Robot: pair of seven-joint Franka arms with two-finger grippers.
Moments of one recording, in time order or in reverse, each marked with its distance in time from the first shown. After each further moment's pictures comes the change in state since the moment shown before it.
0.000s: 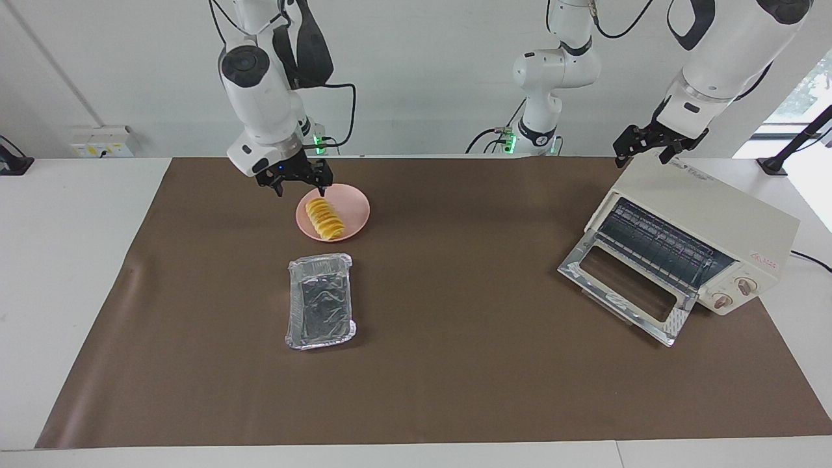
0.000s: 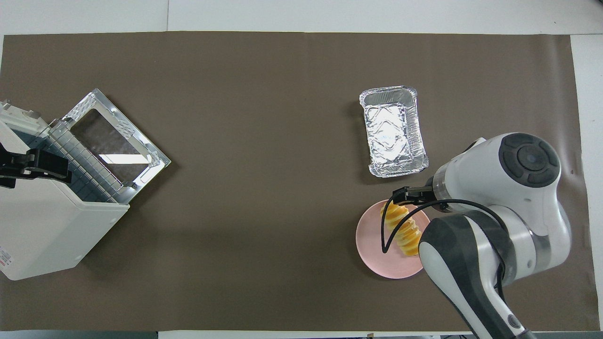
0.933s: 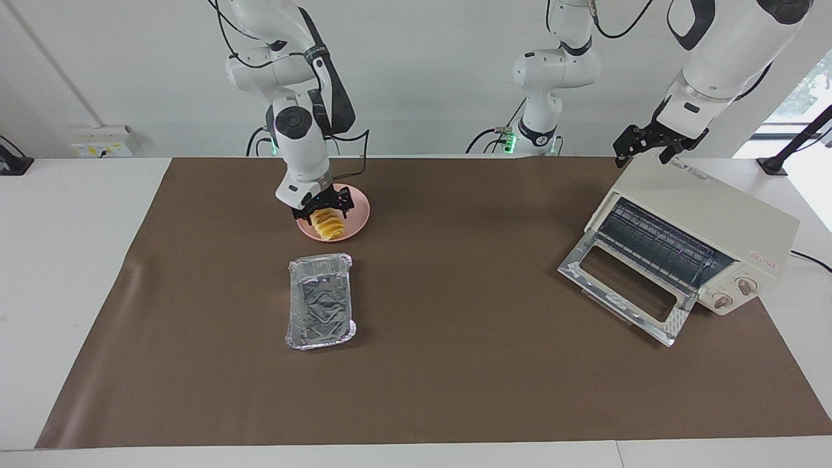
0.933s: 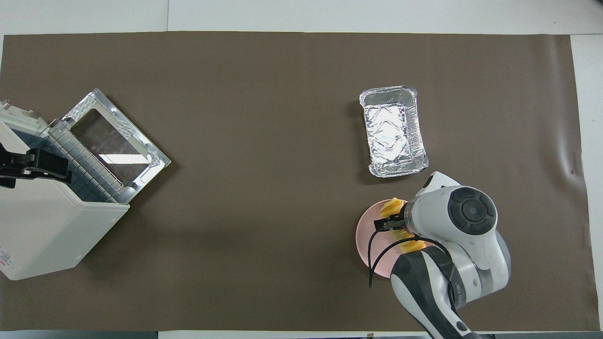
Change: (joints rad) left arm 0.000 0.000 0.000 0.000 0.000 0.000 0.000; right arm 0.073 0.010 -0.001 -0.257 0.004 0.315 -0.163
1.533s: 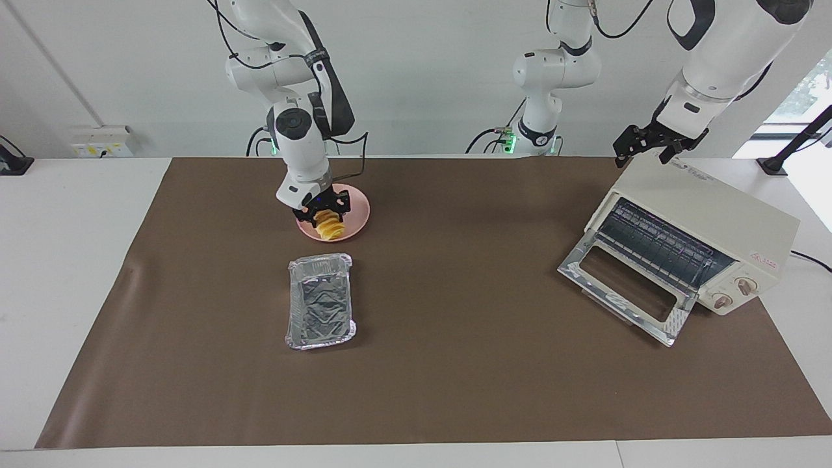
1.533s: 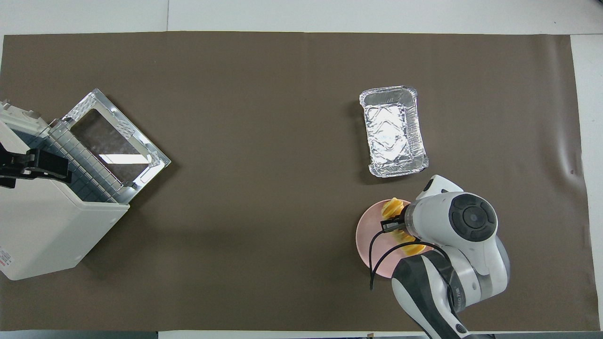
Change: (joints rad) left arm 0.000 0.000 0.000 0.000 0.000 0.000 0.000; right arm 0.000 -0.010 0.000 -0.027 0.003 0.035 -0.006
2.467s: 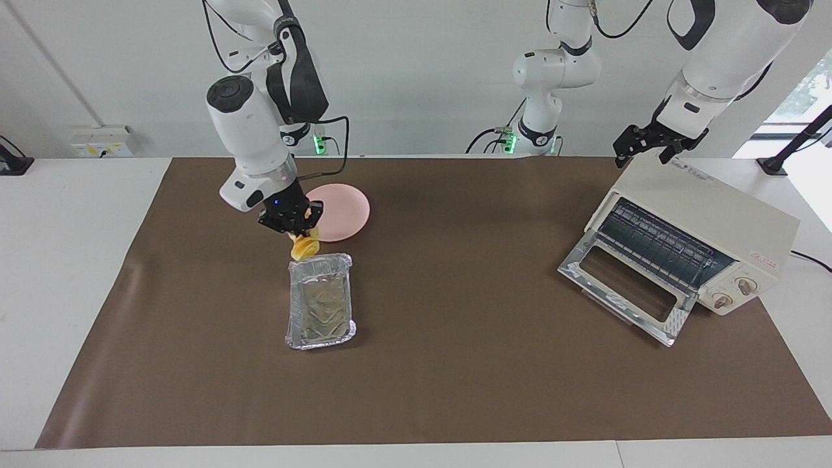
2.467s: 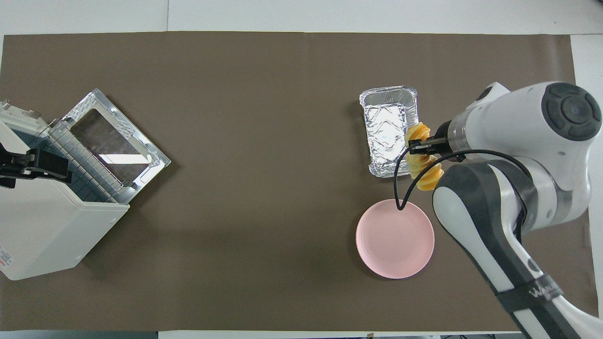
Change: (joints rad) left arm 0.000 0.000 0.000 0.000 0.000 0.000 0.000; right arm -0.127 0.209 -0.017 0.615 0.029 -0.287 -0.003
